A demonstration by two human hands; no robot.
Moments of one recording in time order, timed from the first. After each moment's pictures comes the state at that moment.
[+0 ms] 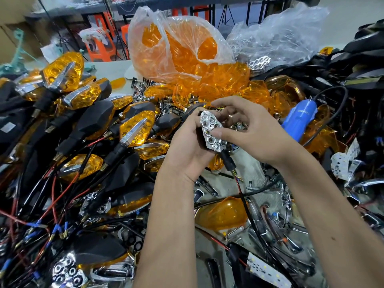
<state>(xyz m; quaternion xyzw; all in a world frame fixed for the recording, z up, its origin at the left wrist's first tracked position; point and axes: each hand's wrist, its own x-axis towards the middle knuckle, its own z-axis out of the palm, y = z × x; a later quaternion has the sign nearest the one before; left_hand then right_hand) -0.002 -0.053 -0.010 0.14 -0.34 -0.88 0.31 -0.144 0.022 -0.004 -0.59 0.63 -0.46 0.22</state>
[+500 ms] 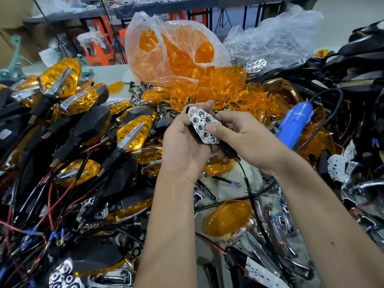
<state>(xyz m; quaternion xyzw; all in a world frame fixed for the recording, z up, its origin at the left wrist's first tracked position) -0.003 -0.051 -0.003 0.15 -0.33 -0.84 0.40 -0.131 0.019 -0.004 -0.54 0.57 -0.51 0.36</state>
